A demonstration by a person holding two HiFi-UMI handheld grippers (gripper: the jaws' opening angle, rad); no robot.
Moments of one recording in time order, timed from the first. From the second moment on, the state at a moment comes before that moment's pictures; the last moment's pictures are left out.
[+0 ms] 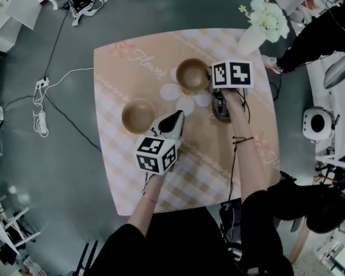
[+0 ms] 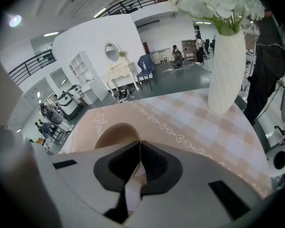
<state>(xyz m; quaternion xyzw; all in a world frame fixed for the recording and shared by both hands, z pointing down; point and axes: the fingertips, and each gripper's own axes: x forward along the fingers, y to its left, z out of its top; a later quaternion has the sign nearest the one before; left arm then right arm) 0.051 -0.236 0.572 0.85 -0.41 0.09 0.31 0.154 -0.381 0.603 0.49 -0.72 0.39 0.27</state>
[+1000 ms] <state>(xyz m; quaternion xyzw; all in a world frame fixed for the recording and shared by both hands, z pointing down) 0.051 -0.218 0.539 0.87 -0.41 0.10 0.27 0.178 -0.344 0.534 0.52 -0.75 0.39 0.14</state>
